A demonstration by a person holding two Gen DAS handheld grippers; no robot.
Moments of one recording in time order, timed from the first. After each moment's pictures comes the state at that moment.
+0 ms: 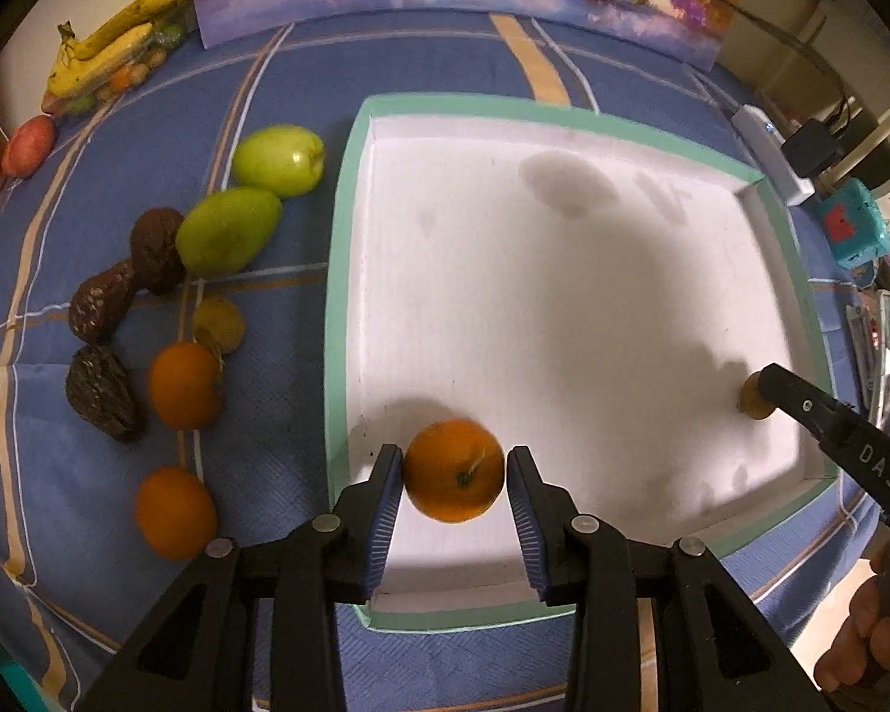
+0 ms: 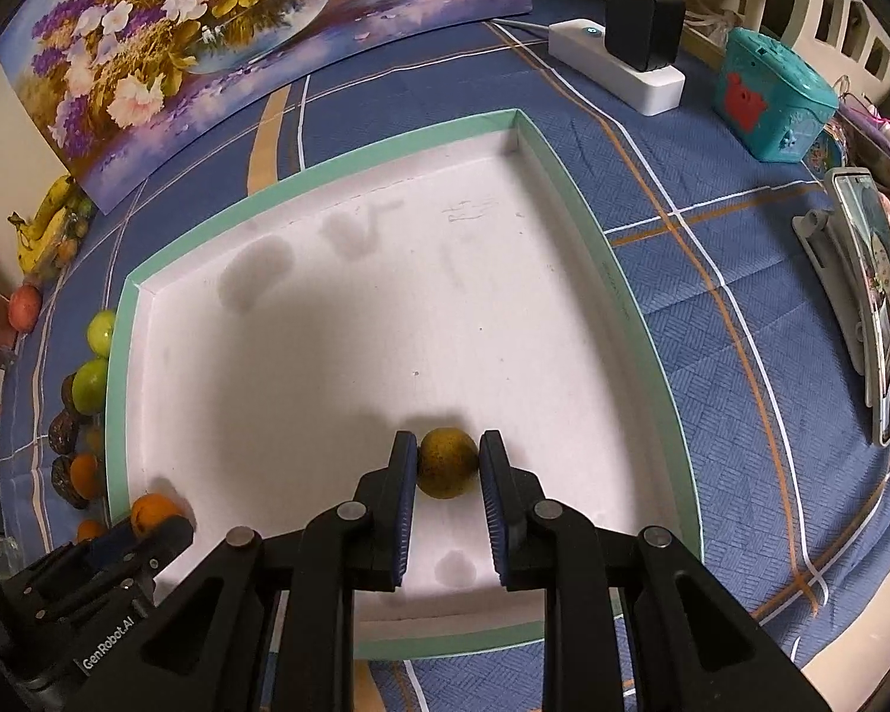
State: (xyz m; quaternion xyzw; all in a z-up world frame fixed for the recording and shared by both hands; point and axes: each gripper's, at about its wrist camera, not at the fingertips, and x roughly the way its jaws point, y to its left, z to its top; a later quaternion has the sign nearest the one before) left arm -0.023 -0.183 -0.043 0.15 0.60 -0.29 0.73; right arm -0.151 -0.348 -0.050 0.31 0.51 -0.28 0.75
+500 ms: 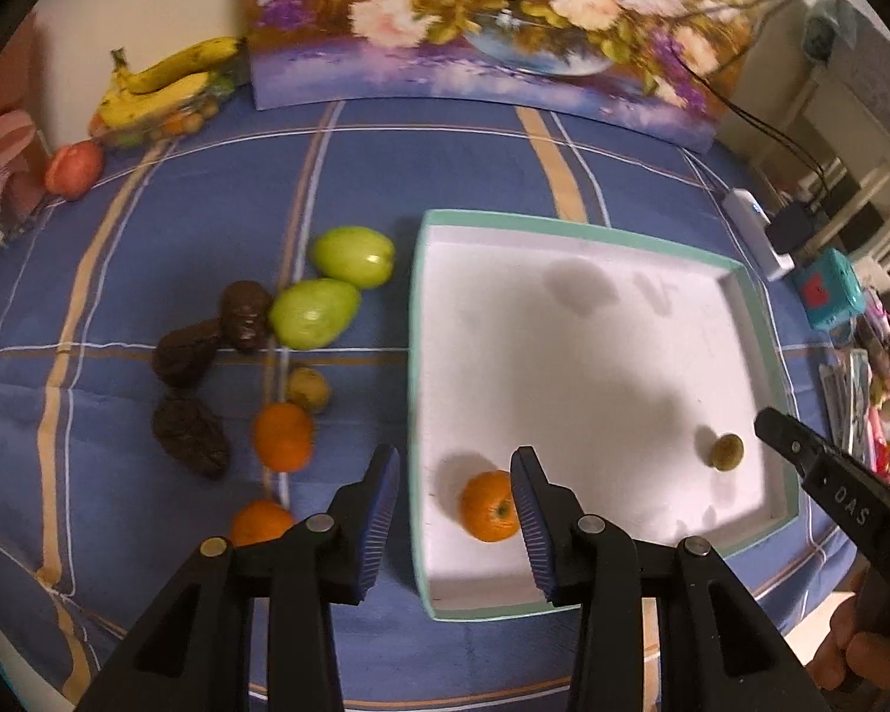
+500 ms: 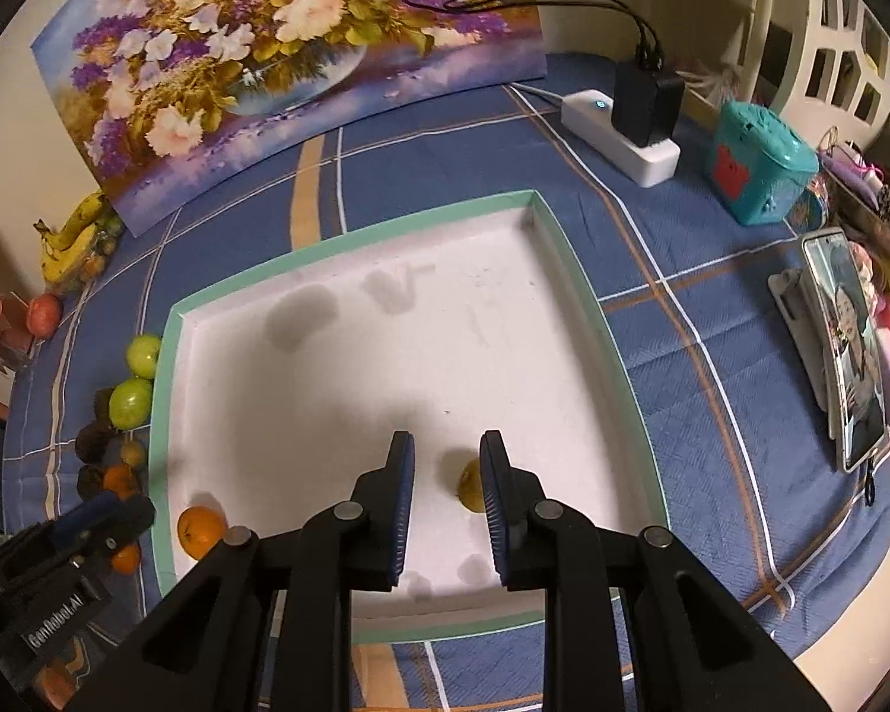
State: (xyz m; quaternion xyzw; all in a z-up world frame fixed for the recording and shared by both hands) left arm -0.007 -0.155 0.011 0.11 0.56 -0.28 0.77; right arm -0.150 -0.332 -0.008 0.28 0.47 -0.28 0.79
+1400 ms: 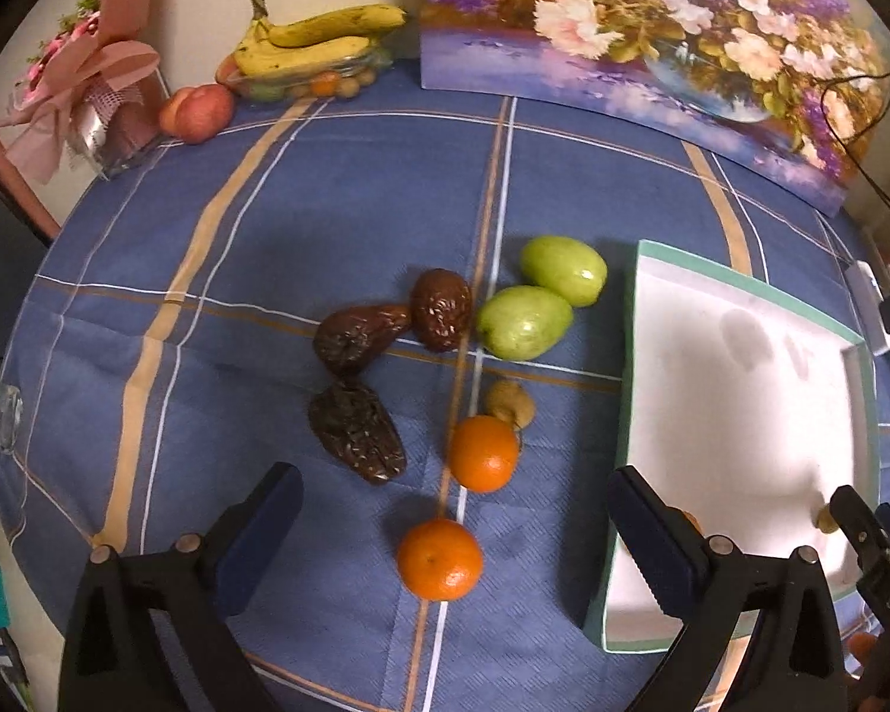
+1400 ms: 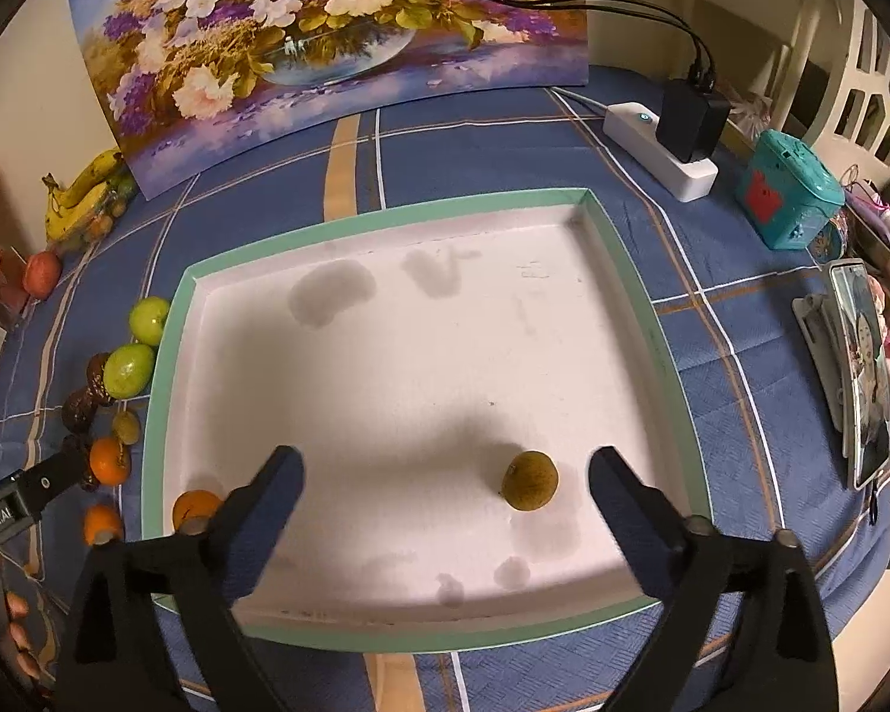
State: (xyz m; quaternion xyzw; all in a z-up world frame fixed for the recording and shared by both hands) left arm 0.033 -0.095 -0.005 0.10 0.56 -0.16 0.81; right arm -0.132 -0.309 -0.023 0.24 0.48 -0.27 0.80
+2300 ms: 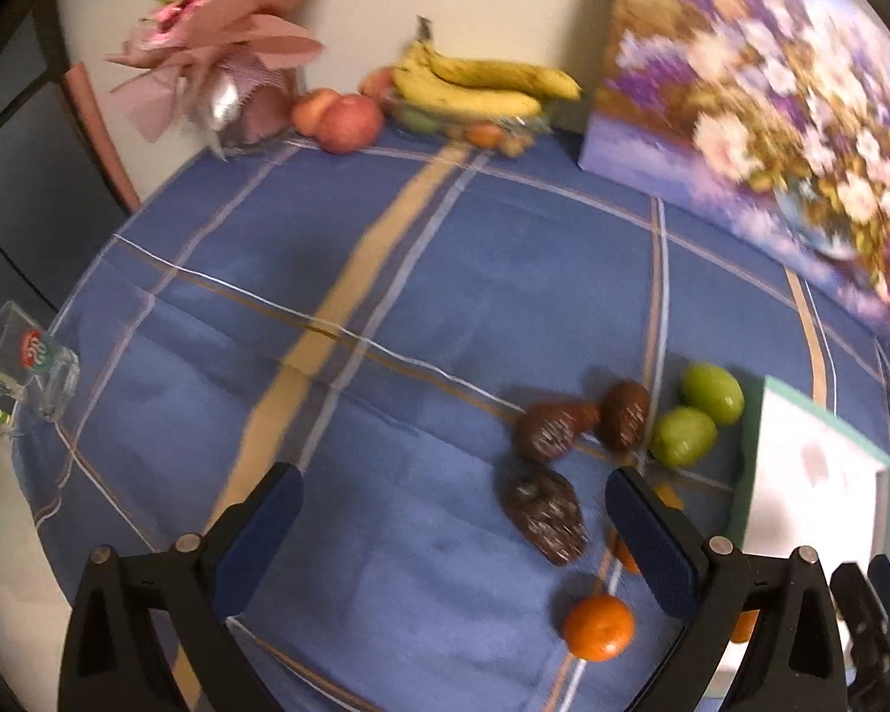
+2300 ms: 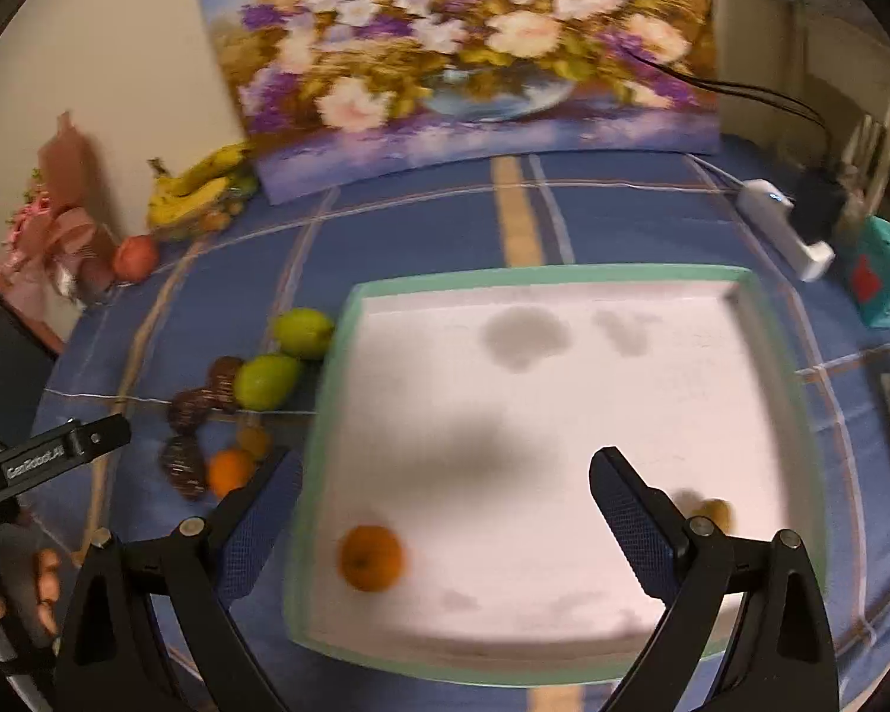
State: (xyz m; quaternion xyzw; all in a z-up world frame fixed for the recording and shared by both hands) left arm 0.083 -0.001 0.016 0.03 0.52 -0.07 0.85; right arm -0.074 -0.239 0.002 0.22 0.43 -0.16 0.86
